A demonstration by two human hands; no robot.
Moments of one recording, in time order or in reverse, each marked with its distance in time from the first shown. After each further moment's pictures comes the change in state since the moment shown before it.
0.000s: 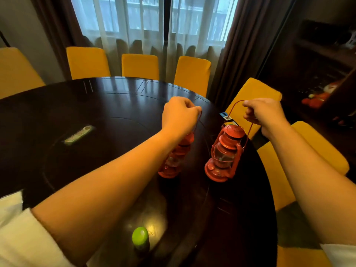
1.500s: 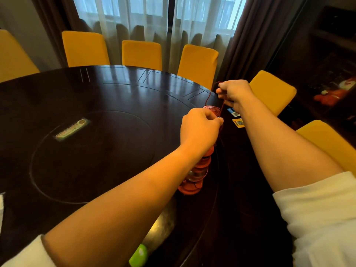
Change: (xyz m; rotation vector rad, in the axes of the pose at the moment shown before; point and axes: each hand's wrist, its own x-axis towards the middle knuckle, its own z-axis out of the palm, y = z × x) left_hand 0.011 -0.044 0.049 -0.112 -0.080 -0.067; right_hand 0.091 0.018 0.126 -0.111 -0.149 0.098
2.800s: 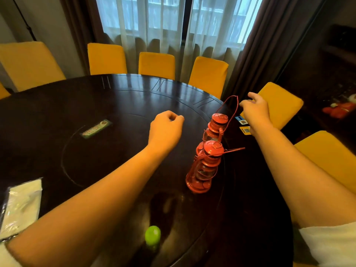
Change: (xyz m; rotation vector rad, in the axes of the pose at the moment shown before) left_hand -0.029 -0.019 -0.103 0.086 0.194 -0.064; right_hand -0.052 0.018 -0.027 -0.027 0.240 -0.176
